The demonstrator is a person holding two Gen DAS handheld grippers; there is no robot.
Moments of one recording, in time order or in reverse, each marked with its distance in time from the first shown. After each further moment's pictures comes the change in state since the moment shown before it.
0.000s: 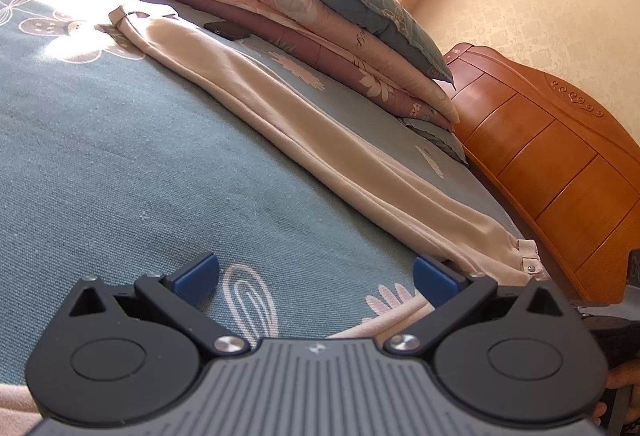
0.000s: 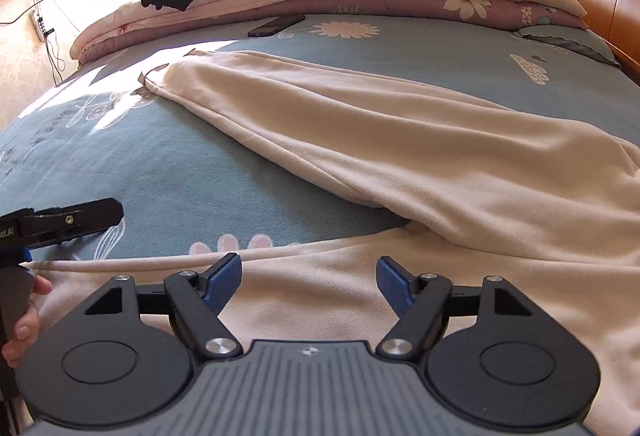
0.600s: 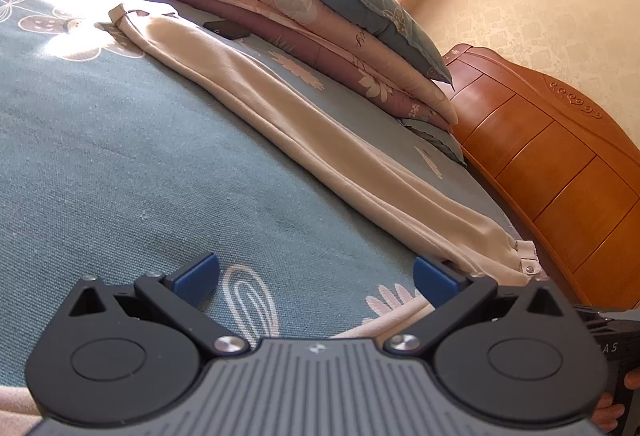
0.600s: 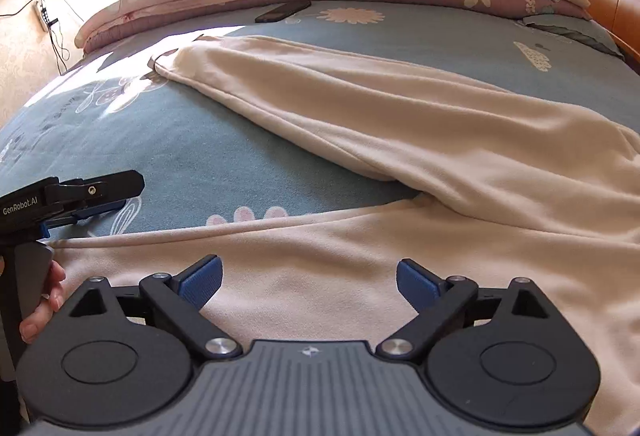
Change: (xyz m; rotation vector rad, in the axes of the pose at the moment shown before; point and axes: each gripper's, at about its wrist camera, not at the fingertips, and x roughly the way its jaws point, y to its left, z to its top) left arm 0.001 0.001 0.000 0.002 0.001 -0.004; right arm -0.024 -0.002 -0.008 0.018 0.003 -0.014
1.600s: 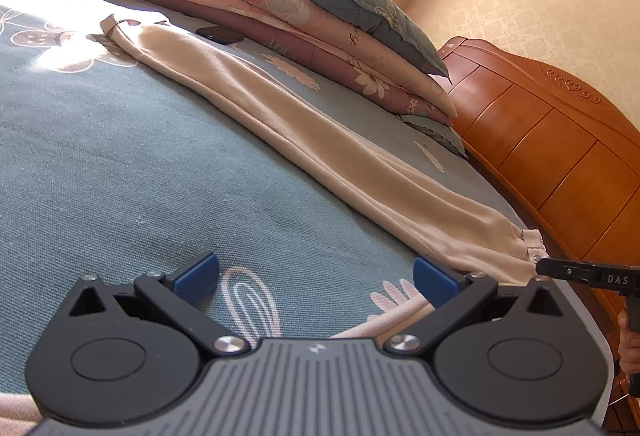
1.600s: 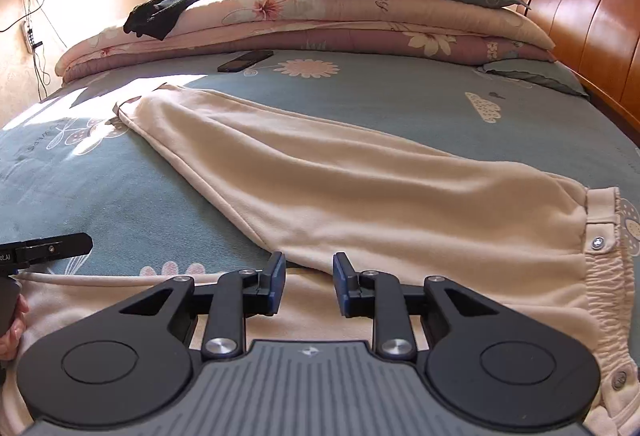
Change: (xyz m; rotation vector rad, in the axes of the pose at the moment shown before) left arm -0.003 -0.003 -0.007 0.049 -0.007 0.010; right arm -0.028 -0.043 0.018 -0.012 -0.108 -0.094
